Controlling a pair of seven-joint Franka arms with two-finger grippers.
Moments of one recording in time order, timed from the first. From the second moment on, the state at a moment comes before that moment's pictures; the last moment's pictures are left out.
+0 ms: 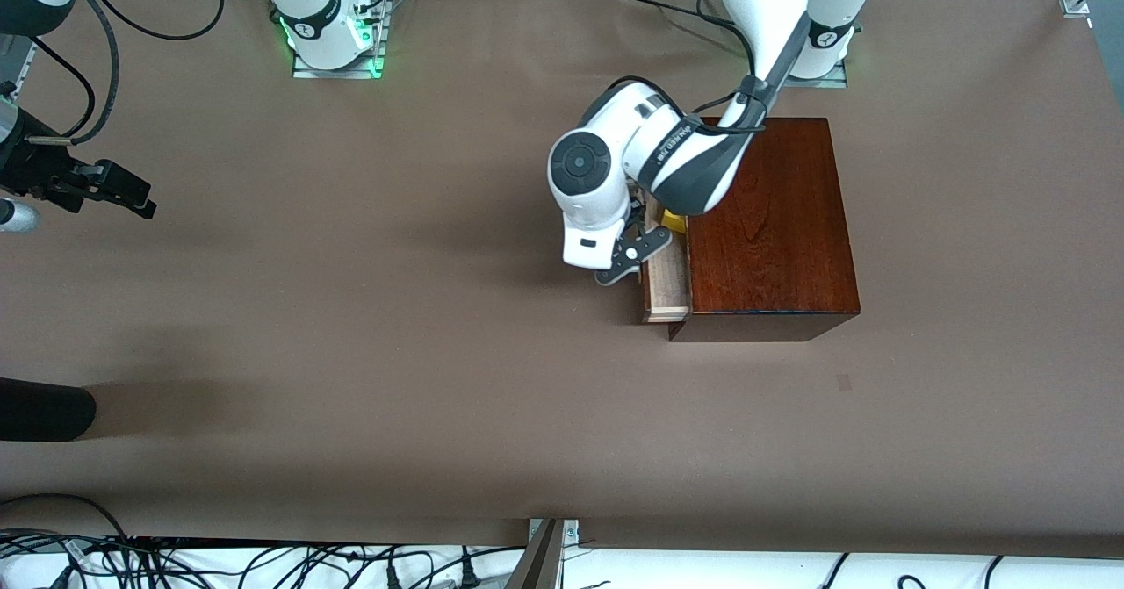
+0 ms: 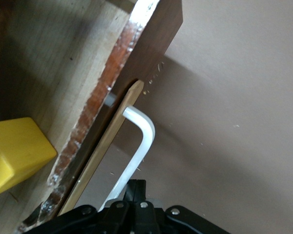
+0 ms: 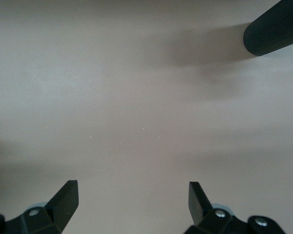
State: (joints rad) left arm -0.65 0.69 -0.06 -1.32 0.04 1.77 -1.31; right arm 0.09 0.04 -0.13 -1.66 0.00 1.75 0.05
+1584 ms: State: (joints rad) left arm -0.34 0.29 -0.09 -1.42 -0.04 1.70 -0.76; right arm 0.10 0.04 -0.12 -1.66 0.00 1.75 0.05
